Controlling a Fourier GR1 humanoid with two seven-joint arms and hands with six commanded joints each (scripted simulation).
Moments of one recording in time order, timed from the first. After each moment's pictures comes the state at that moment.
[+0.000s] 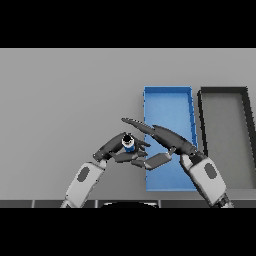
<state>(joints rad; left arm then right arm) -0.22 -0.04 -0.42 -1.58 -0.09 -0.33 -0.04 -0.39 -0.31 0.32 -1.99 -0.31 0.43 0.40</state>
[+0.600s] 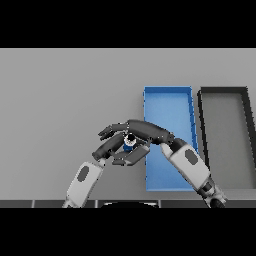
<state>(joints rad) -0.21 -0.07 -0.37 -1.56 -0.12 -0.39 0.00 -0.61 -0.21 0.39 -1.81 -0.28 0.50 0.46</state>
